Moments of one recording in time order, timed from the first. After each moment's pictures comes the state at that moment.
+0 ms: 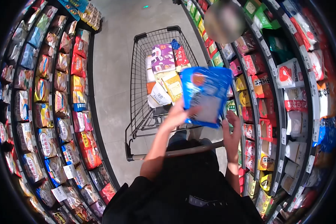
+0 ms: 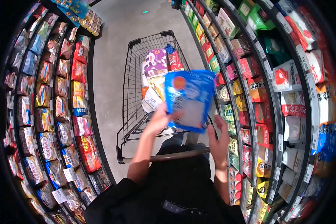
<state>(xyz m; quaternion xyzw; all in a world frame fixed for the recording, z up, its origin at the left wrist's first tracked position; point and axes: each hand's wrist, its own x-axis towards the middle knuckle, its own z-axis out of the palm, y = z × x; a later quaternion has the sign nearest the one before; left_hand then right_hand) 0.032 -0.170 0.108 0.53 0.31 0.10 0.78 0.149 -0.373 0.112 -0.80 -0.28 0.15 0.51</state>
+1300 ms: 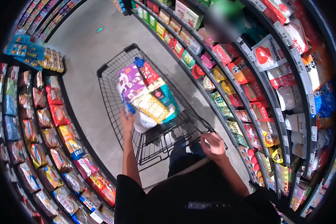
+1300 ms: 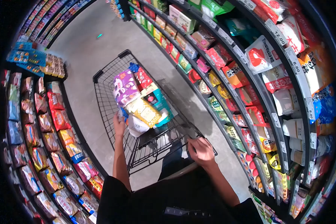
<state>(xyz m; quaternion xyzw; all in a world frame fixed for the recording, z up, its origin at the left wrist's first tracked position) -0.030 0.043 -0.151 0.74 0.47 0.20 0.43 0.130 -0.348 0.070 -0.84 -0.40 0.02 0.36</state>
